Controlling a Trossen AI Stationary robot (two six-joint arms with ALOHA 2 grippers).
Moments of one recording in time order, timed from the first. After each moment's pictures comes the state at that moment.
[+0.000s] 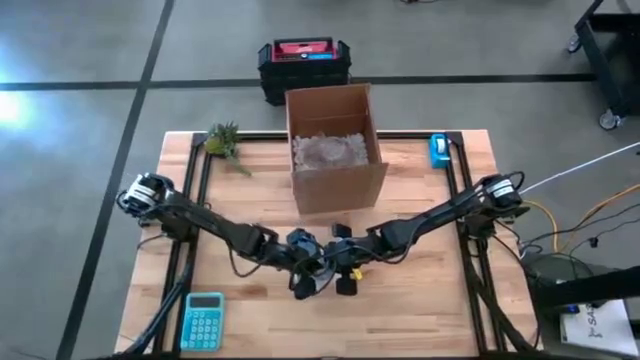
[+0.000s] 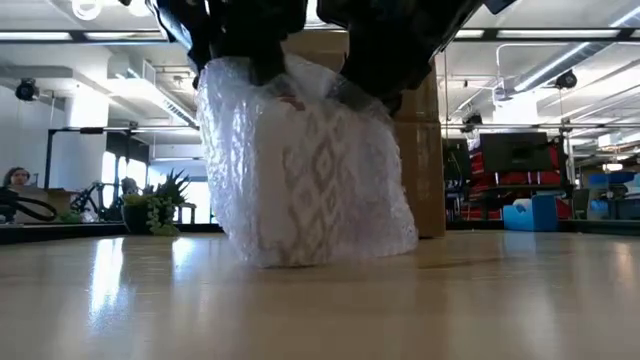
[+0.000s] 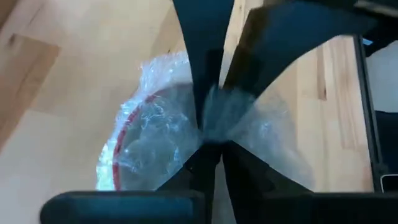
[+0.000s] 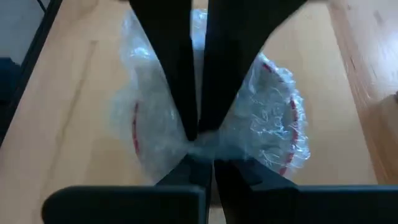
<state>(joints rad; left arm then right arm) -0.36 1.71 1.09 -0.19 -0.18 -0.60 0.28 1.88 1.23 -0.21 0.06 0.22</state>
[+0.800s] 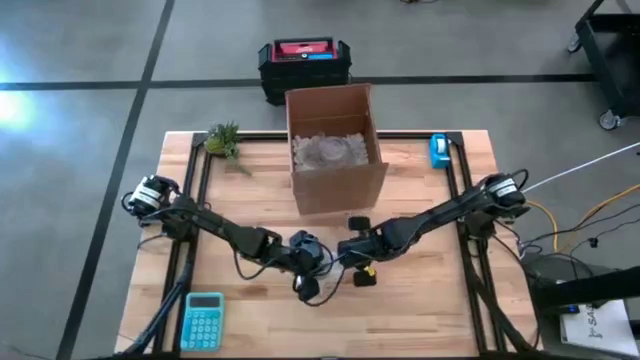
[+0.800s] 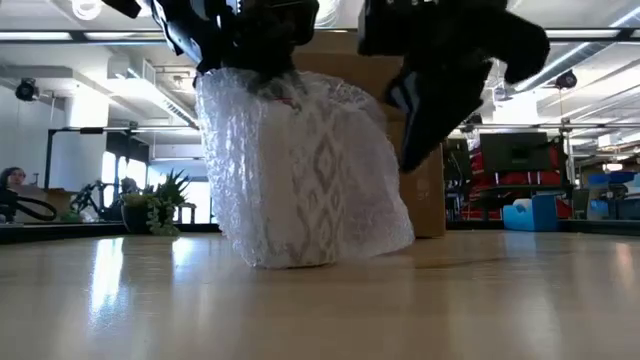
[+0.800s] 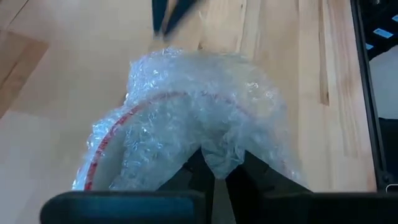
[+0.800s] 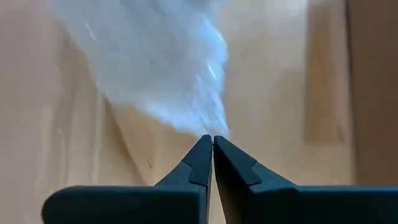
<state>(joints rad) -0.35 1.74 1.08 -0.12 -0.18 -0.61 0.30 1.84 1.23 -0.54 0.16 0.16</state>
